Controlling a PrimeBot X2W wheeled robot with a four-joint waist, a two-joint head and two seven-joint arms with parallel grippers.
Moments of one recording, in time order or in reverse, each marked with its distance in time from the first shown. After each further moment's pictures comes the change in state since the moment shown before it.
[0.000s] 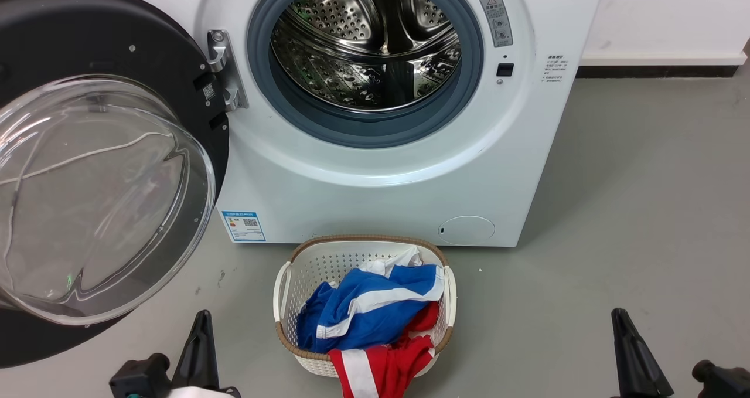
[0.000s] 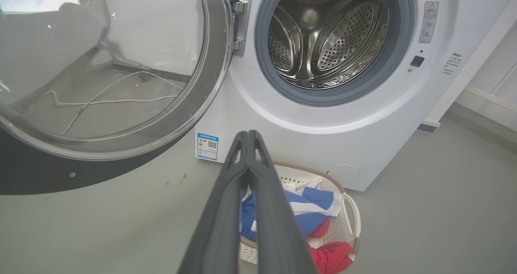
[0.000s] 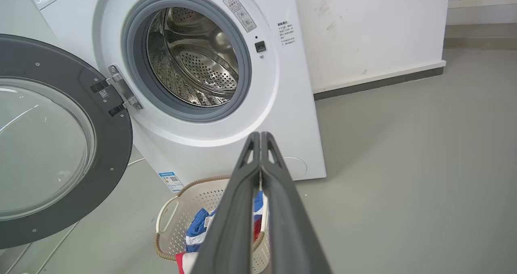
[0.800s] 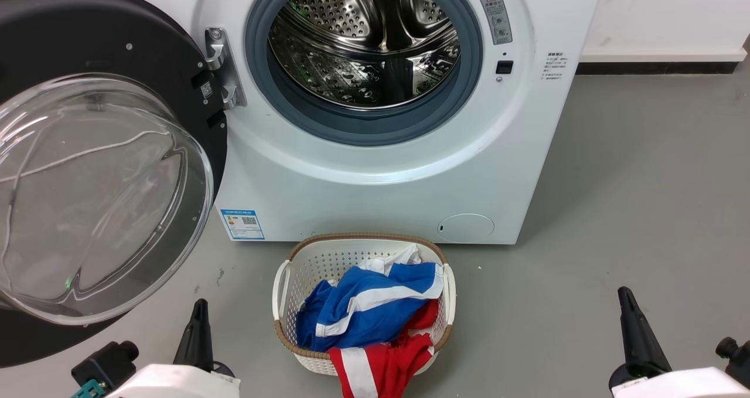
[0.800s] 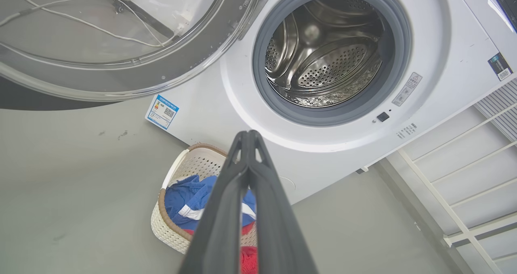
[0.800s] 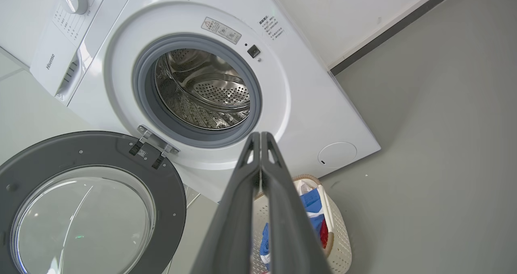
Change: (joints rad) left arm -0.068 -0.004 0.032 0.040 -0.446 -0.042 0.104; right arm -0.098 -0.018 -0.001 0.067 0.445 0.000 0.087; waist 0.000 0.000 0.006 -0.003
